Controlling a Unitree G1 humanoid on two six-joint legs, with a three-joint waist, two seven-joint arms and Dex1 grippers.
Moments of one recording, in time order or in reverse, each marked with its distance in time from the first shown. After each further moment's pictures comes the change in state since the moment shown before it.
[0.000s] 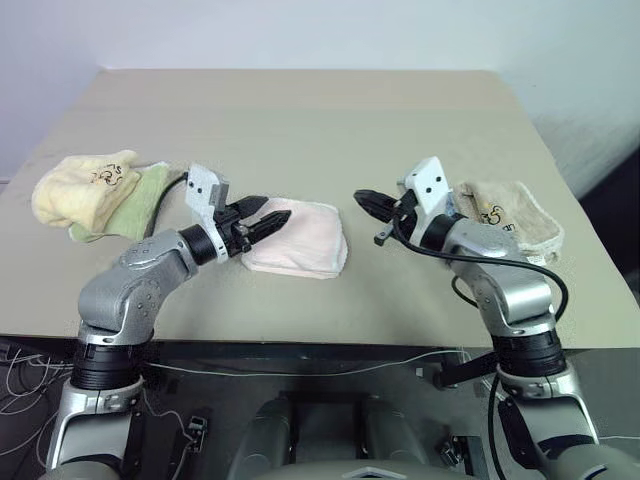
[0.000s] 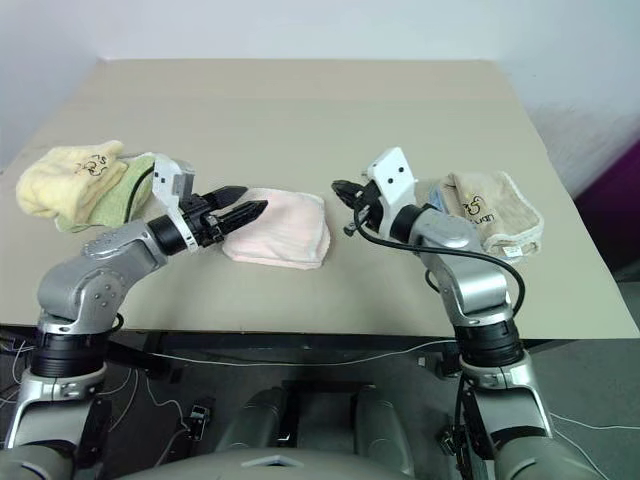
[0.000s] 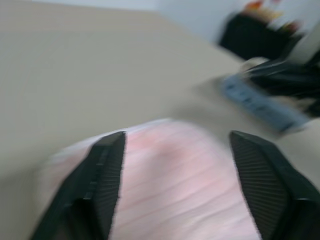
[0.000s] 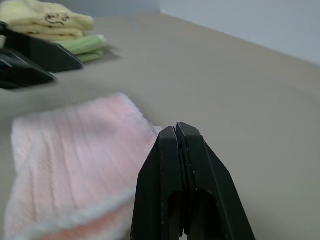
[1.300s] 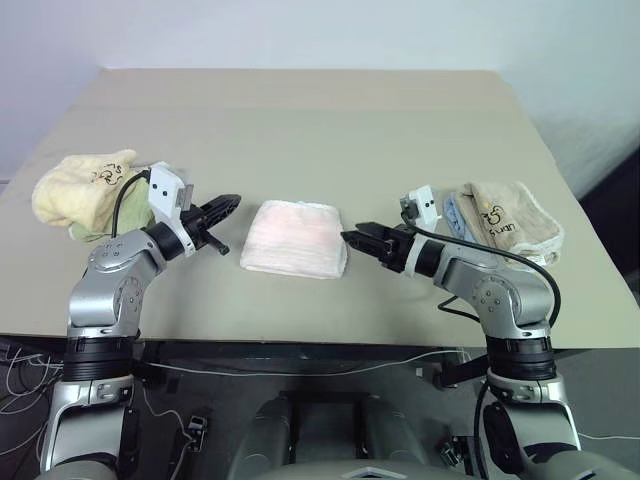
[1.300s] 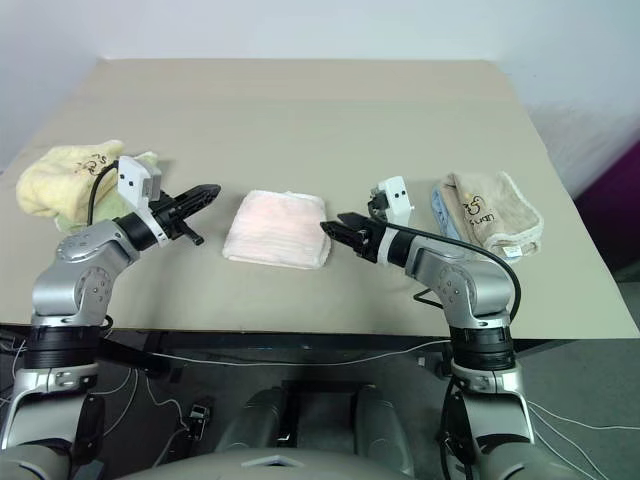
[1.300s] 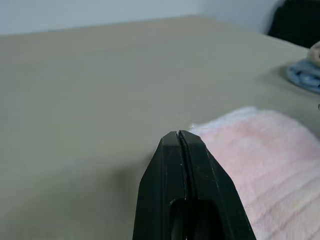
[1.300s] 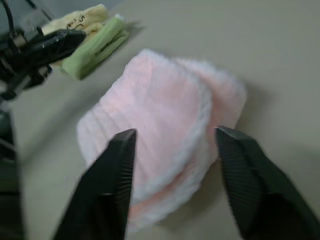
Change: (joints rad) left arm 0.000 -0.005 0.146 0.199 0.130 -0.223 -0.146; right arm 0.032 0.096 -0.201 0.075 0.323 0.497 -0.040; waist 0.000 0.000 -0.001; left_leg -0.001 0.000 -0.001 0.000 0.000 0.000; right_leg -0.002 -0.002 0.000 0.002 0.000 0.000
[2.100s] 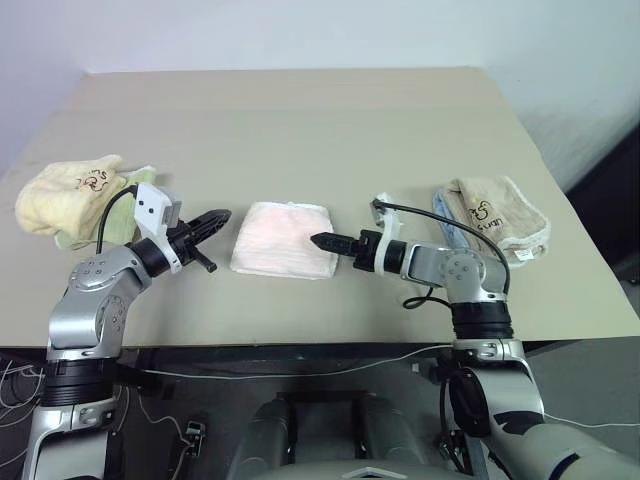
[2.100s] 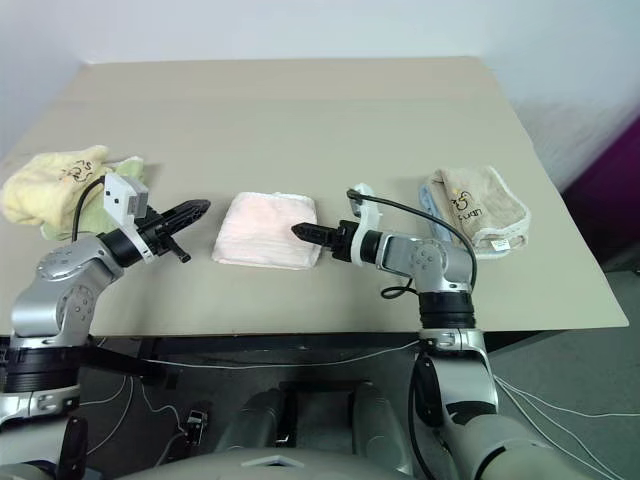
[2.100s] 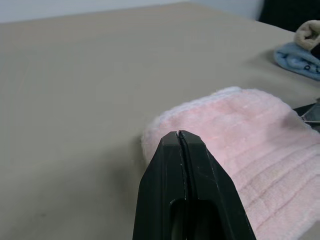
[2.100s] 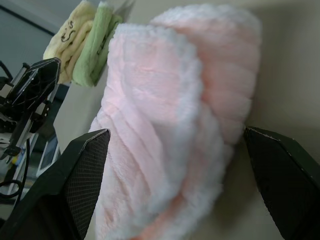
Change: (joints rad) left arm 0.123 0.053 0.039 -0.084 -0.025 0.008 -0.038; right arm -0.198 0.142 -0.006 0.354 0.040 0.105 -0.073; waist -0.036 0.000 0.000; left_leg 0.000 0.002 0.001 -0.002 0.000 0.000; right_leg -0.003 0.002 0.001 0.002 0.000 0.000
